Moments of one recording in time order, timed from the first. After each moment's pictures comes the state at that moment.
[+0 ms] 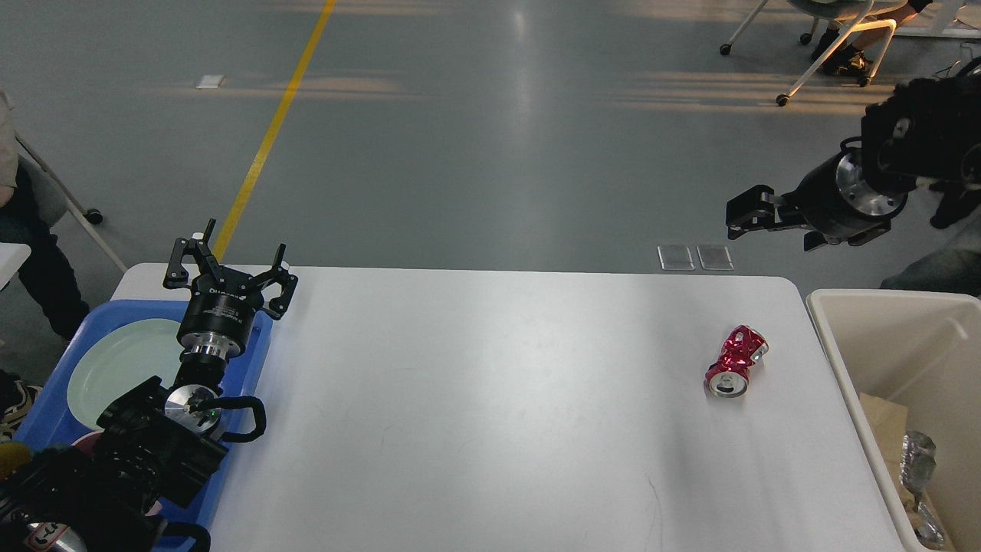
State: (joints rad) left arm -0.78 0.04 -0.89 0.04 -0.25 -0.84 -0.34; right arm 1.92 -0.38 -1.31 1.06 -0.17 0.49 0.08
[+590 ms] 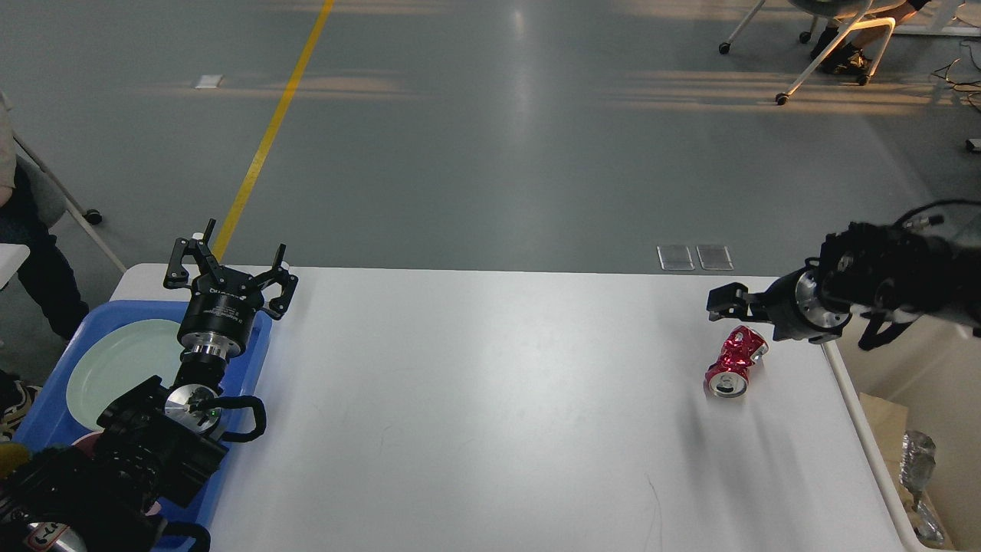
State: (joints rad) left arm -0.78 0.04 -0.89 0.04 -0.25 -0.84 -0.34; right arm 1.32 -0.34 -1.08 0.75 -0.14 0.25 0.08
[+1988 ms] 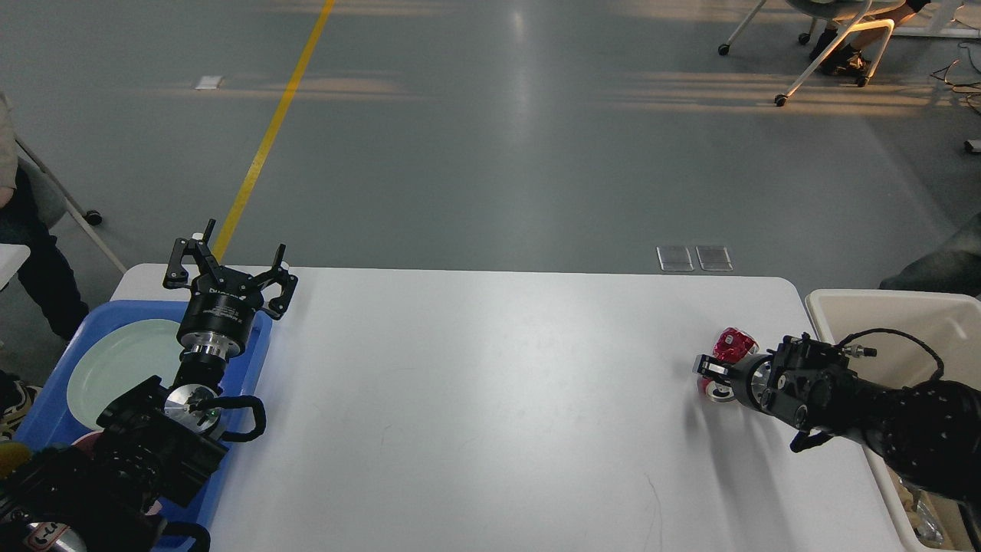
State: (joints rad) left arm -0.78 0.04 -0.89 0.04 -0.25 -0.84 -0.34; right arm 0.95 -0.17 -0.99 0.42 -0.14 0.07 0.07
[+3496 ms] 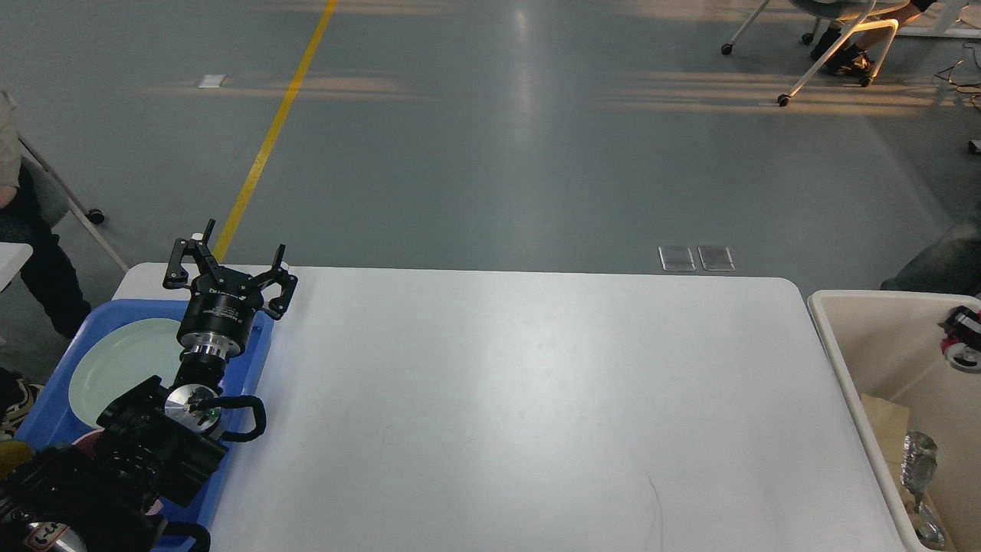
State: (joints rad) left arm -0.78 0.04 -0.89 0.04 -0.25 -0.84 -0.34; right arm 0.94 -0.67 -0.80 0.40 -0.14 0.10 0.08
